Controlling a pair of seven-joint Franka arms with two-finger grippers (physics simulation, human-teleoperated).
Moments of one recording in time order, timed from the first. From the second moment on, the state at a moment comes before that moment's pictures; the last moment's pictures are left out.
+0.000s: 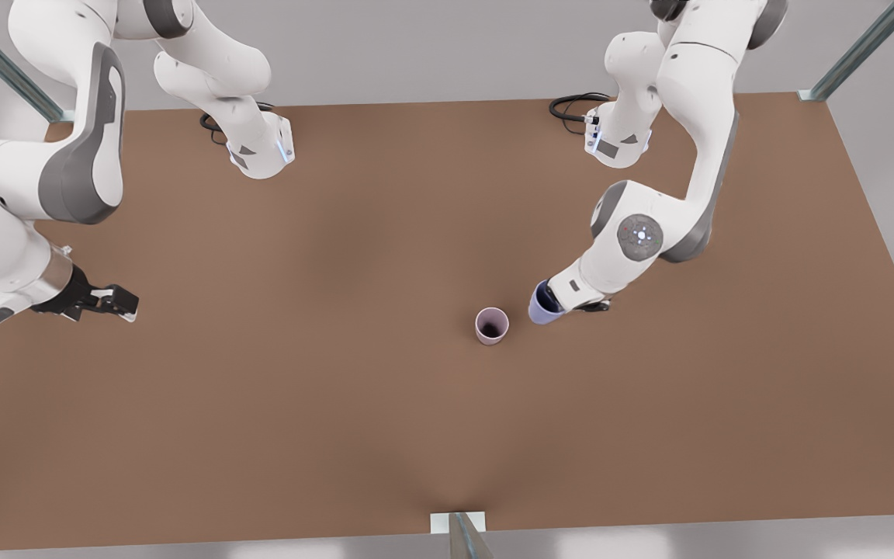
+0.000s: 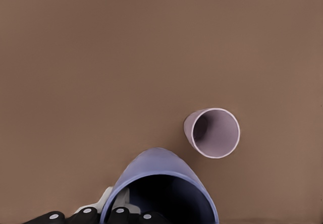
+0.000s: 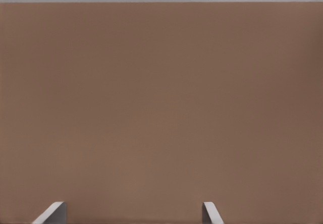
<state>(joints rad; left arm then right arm) -0.18 0.32 -0.28 -1.78 -0.04 2.11 -0.10 0.01 0.21 -0.06 -1.42 -0.03 1.66 -0.03</state>
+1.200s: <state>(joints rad) -0.31 0.59 -0.28 -1.53 -0.02 2.05 -0.54 0.00 0.22 -0.06 -1.41 -0.02 1.66 -0.16</state>
